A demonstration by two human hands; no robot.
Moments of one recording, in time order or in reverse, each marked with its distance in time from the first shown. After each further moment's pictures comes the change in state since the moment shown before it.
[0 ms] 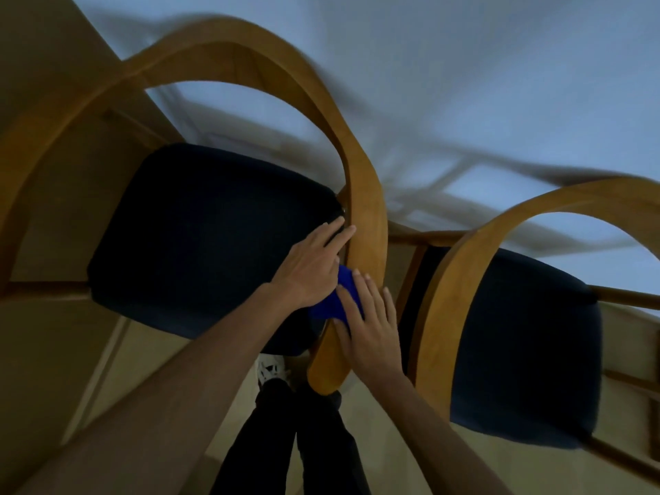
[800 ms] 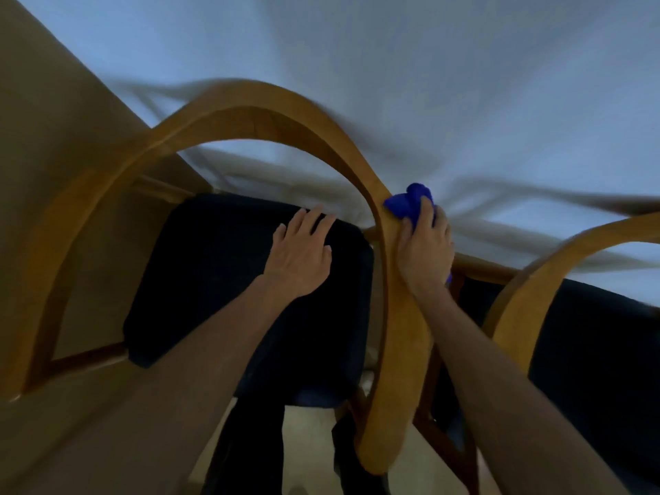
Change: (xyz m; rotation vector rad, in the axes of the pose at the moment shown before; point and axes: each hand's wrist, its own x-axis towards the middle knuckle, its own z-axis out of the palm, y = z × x) left_hand 0.071 -0.067 -0.082 0.276 0.101 -0.108; right_hand 0.209 0.044 -0.017 0.093 0.142 0.554
